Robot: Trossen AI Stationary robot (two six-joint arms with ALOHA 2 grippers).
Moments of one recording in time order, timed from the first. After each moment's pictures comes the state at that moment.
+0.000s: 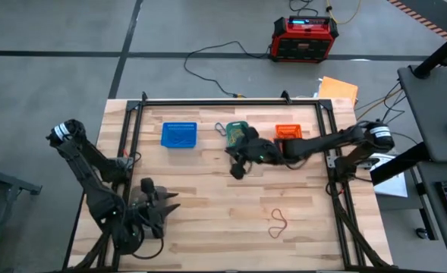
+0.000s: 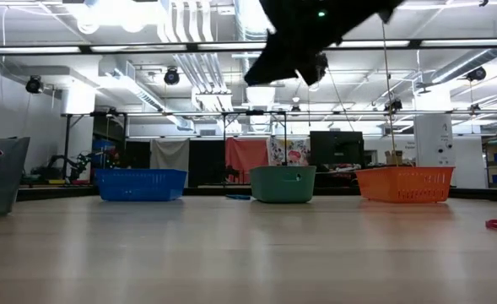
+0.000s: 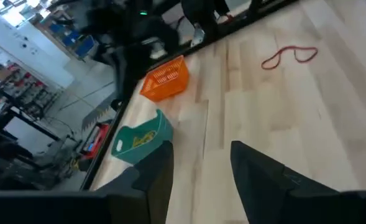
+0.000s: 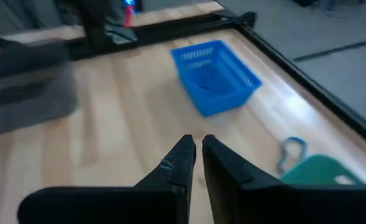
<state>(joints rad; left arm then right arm) -0.99 1.34 0.97 -0.68 -1.19 -0.46 0.04 1.58 1.05 0.04 0.34 0.20</state>
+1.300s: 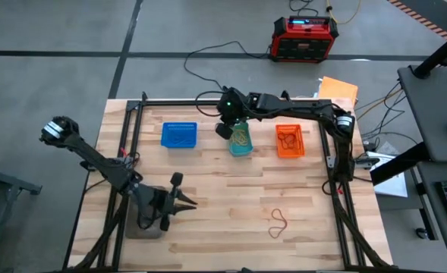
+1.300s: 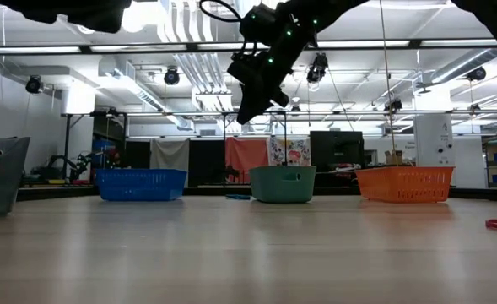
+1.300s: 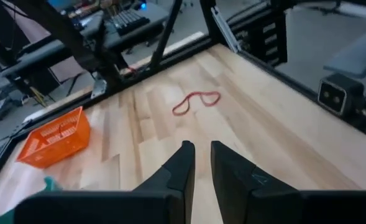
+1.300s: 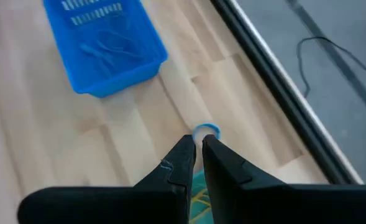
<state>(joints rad) -0.61 1.18 0.53 0.34 -0.42 0.21 -0.35 1.96 1.71 -0.60 0.08 0.04</state>
